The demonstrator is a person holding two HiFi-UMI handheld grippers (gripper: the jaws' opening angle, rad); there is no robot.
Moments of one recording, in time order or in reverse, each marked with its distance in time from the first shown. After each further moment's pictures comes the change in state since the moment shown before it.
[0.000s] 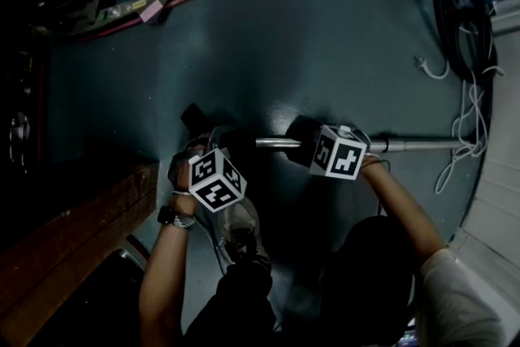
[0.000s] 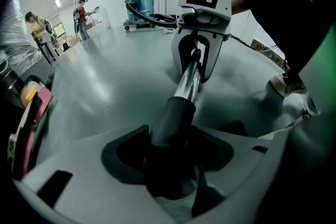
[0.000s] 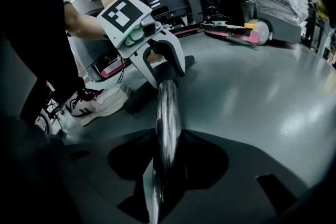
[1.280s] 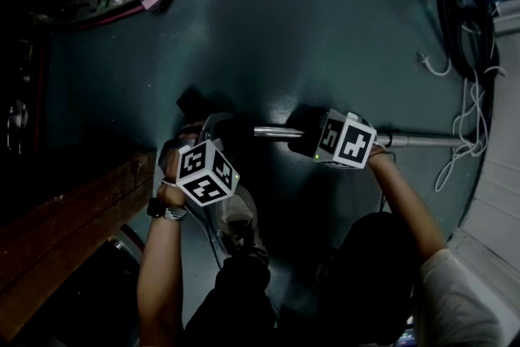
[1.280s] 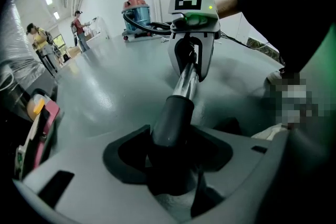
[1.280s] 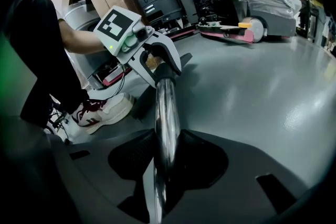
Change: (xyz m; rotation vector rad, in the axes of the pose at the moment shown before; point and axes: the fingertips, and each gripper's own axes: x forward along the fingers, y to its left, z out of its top) left arm -0.021 0.007 0.008 0.083 -0.058 0.040; right arm -0.014 -0.001 0.001 0.060 0.006 0.020
